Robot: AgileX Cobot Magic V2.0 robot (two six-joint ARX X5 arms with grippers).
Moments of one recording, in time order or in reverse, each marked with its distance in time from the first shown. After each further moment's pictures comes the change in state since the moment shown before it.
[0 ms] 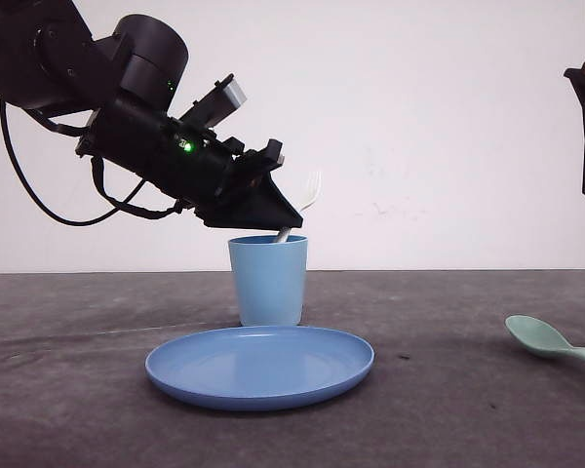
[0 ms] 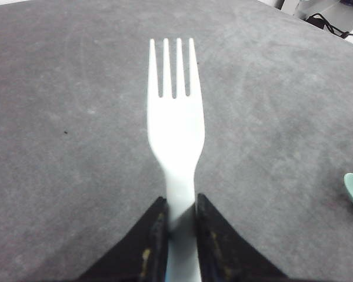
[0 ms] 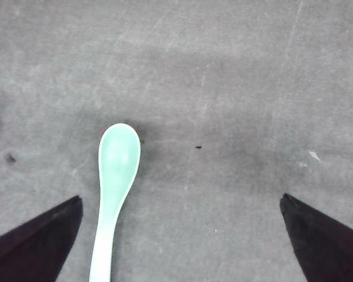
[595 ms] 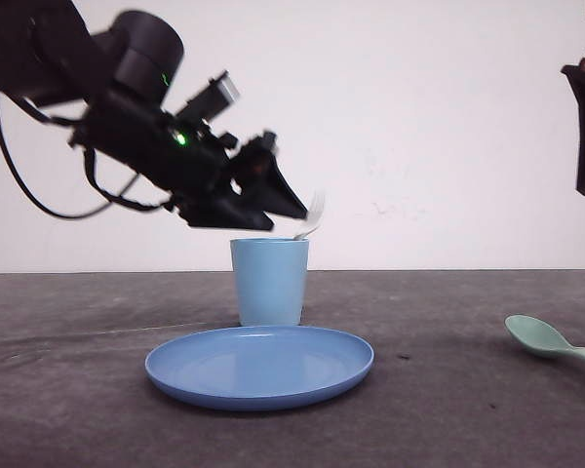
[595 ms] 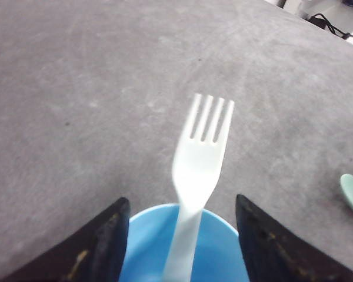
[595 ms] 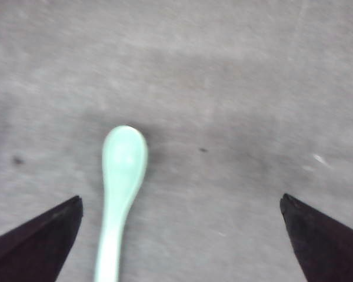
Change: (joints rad) left arm 0.018 -0.055 0.000 -0.071 0.001 -0.047; right arm 0.000 0.003 0.000 0.015 -0.037 0.000
